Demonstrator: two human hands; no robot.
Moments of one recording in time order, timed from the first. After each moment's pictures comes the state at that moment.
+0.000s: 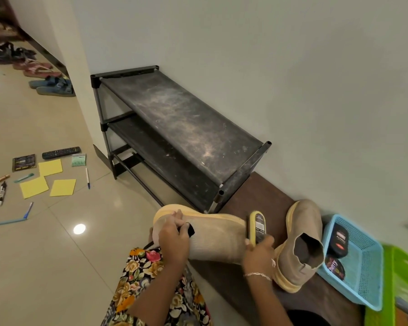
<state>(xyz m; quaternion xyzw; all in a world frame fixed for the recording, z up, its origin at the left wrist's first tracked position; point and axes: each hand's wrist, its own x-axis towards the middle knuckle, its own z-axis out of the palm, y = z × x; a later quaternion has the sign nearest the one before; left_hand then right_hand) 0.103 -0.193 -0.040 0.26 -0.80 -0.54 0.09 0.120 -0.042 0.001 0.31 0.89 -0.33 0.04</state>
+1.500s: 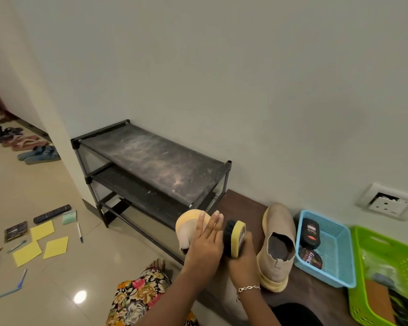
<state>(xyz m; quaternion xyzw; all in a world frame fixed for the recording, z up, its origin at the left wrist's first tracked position) 0.124 -0.122 0.039 -0.27 -0.93 -0.08 0.23 0.161 -0.026 0.059 0.15 0.79 -0.59 -0.09</state>
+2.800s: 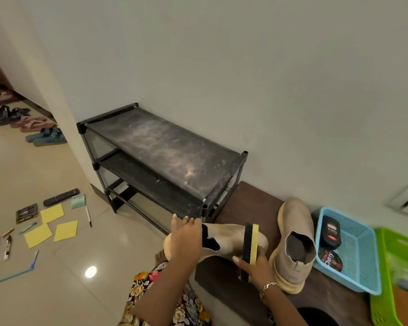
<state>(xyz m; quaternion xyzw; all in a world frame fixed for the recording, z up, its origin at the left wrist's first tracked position) 0.086 -0.172 0.033 -0.07 -0.99 -0.05 -0.07 0.134 0.001 -0.015 0.24 0.77 -0.58 0.13</state>
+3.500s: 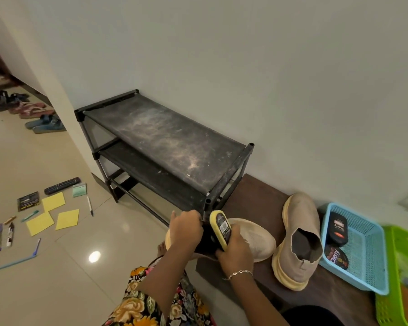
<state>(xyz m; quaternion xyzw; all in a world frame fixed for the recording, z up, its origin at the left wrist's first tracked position) 0.064 -0.174 0.034 -0.02 -0.99 -0.10 -0.09 0.113 -0.060 0.002 0.14 0.94 -0.32 0.05</state>
